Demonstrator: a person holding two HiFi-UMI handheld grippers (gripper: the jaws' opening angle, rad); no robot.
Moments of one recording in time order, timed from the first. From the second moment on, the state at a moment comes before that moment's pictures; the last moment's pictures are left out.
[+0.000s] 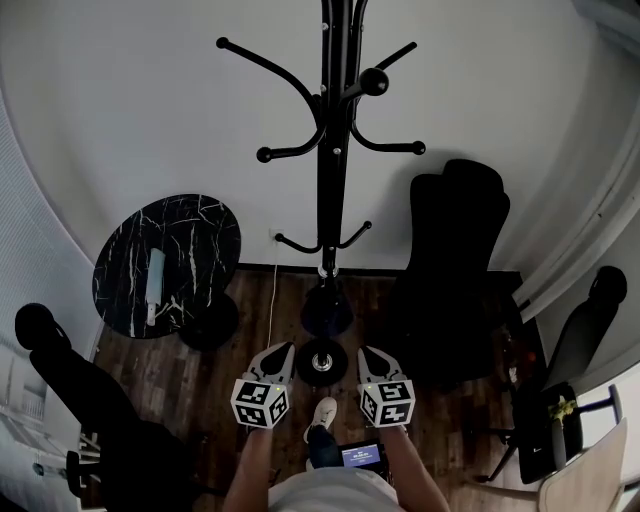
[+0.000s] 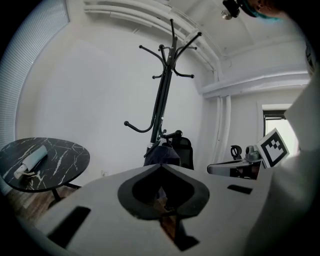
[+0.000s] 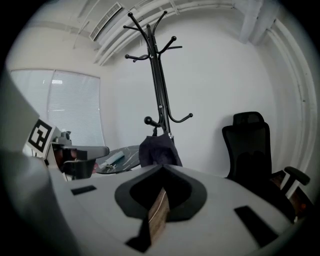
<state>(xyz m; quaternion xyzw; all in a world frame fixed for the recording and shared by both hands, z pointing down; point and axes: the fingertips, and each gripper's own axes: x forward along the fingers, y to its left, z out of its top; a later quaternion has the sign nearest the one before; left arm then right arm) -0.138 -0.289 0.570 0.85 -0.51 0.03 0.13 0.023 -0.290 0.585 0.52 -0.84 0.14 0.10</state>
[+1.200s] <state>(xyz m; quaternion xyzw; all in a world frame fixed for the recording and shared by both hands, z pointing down) -0.124 -0.372 0.609 0.85 -0.50 0.07 0.13 0.005 -0.378 0.613 0.50 -0.84 0.10 0.18</state>
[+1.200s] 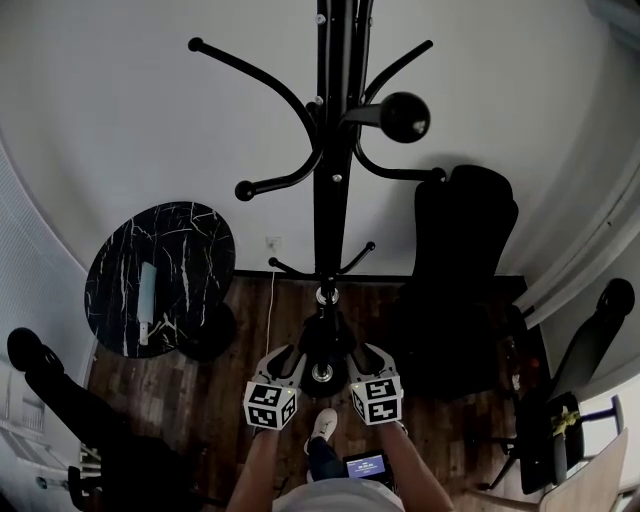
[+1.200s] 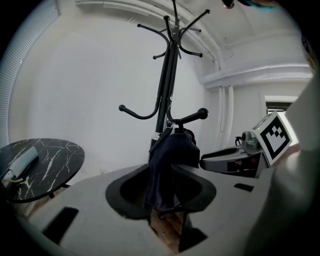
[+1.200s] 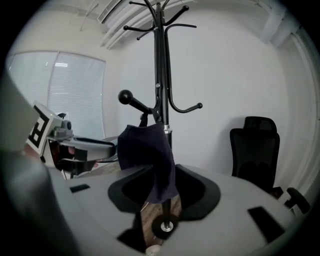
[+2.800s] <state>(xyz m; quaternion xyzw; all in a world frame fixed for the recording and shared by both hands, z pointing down) -0.115 -0.381 0.626 0.85 -0.49 0.11 0.14 -0.001 -0.390 0.631 0.49 -0.84 0.13 0.18</state>
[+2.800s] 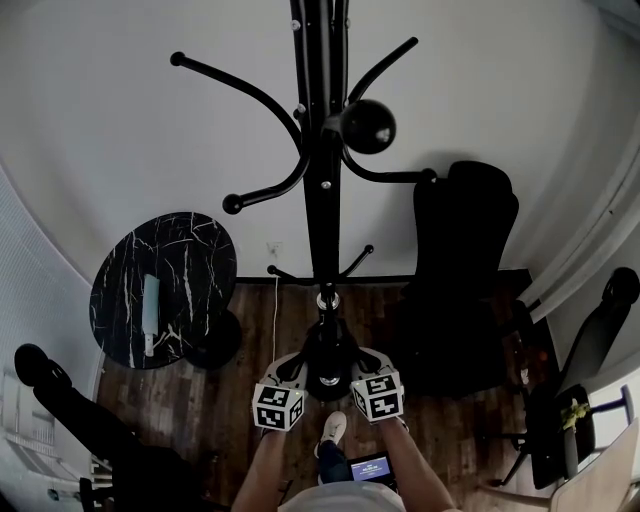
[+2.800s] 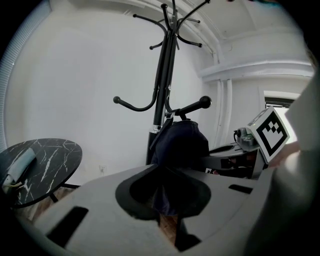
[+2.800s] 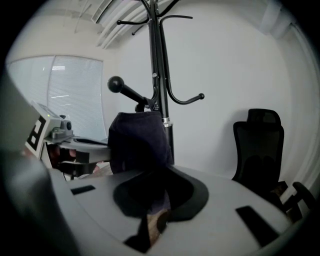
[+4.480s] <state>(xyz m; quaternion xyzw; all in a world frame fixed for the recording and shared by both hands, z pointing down) -0.110 -0.272 0.554 0.86 -0.50 0.04 0.10 0.002 -0.286 0.563 0.48 -0.86 0.09 0.14</state>
